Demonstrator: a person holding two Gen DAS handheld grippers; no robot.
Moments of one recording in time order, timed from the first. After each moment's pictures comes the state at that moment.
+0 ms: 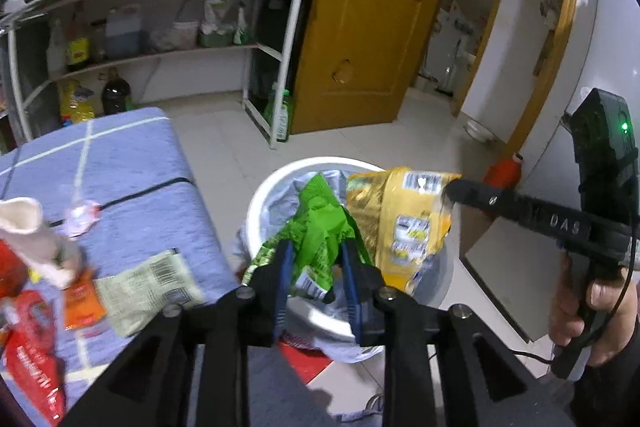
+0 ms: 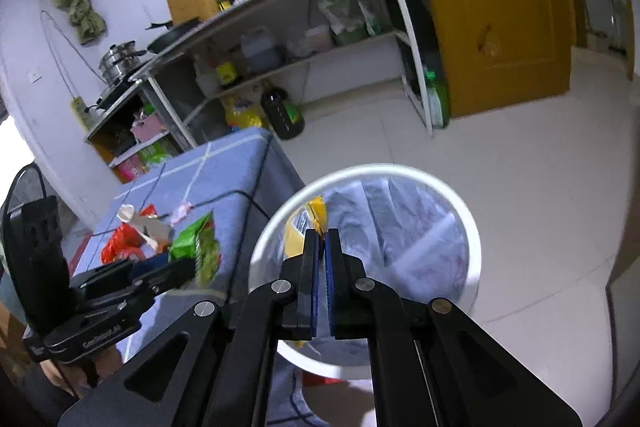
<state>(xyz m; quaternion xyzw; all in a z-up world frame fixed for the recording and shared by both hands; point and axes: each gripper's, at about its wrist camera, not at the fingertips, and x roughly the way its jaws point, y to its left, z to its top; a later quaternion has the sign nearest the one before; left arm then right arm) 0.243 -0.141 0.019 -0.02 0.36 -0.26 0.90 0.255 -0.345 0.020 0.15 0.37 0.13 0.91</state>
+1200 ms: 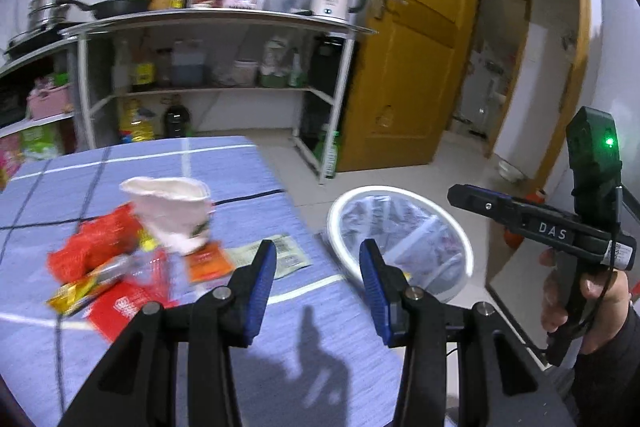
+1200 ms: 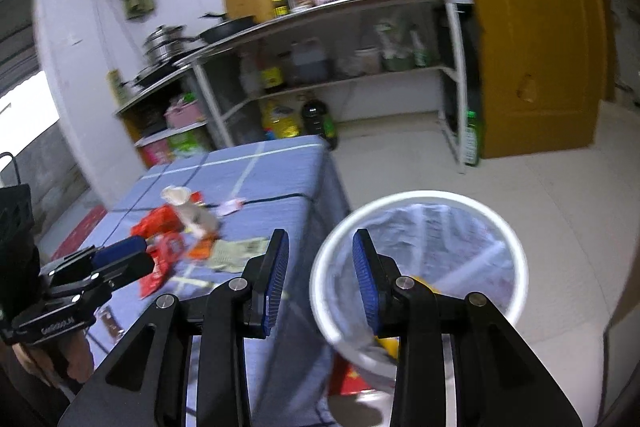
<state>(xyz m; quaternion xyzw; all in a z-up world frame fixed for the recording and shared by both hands) 0.167 -0.039 0.052 -0.04 0.29 -0.16 0.94 0.219 -0.257 0.055 0.07 0.31 0.21 0.93</state>
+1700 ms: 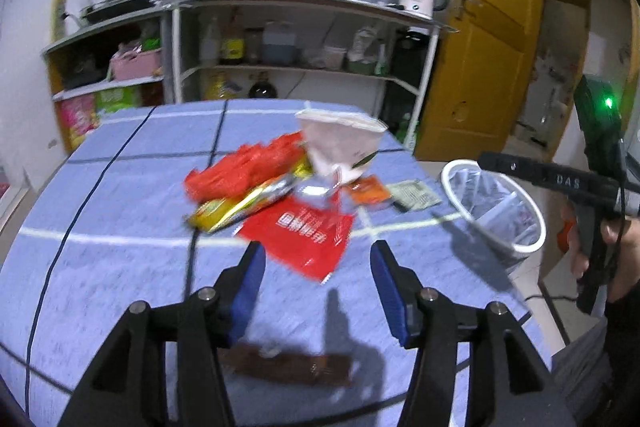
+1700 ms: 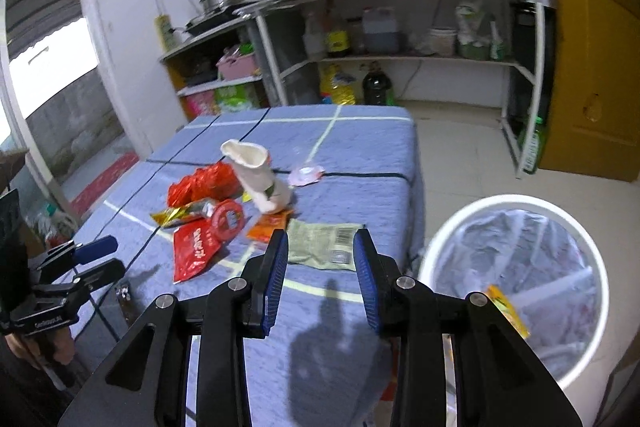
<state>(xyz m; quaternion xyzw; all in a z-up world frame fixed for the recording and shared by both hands) 0.112 0.073 0.009 -0.05 0.31 -0.05 0.95 0.240 -0.156 0.032 0.00 0.34 0.29 0.90</state>
